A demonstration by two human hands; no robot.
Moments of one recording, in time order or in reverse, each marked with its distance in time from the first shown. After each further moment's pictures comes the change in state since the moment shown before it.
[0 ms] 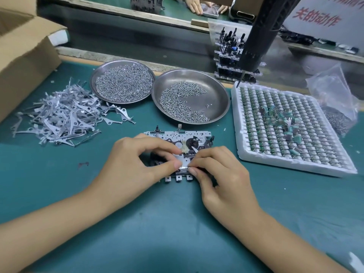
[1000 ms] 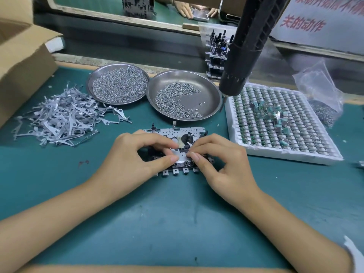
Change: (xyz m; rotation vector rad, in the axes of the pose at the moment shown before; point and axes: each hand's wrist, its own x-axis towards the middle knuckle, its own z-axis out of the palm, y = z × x) left_hand 0.002 -0.004 0.000 -0.010 -0.036 0.067; right_hand 0.012 0.008 -0.010 0.295 -0.028 0.126
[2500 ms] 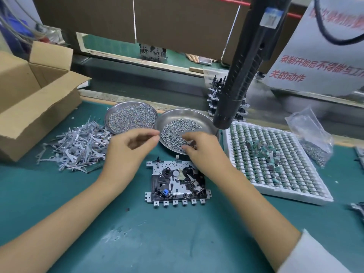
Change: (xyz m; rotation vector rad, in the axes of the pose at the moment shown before) left_hand 0.044 0.000 -0.019 -0.248 0.418 -0.058; right_hand 0.099 0.004 0.009 -0.406 -0.266 0.235
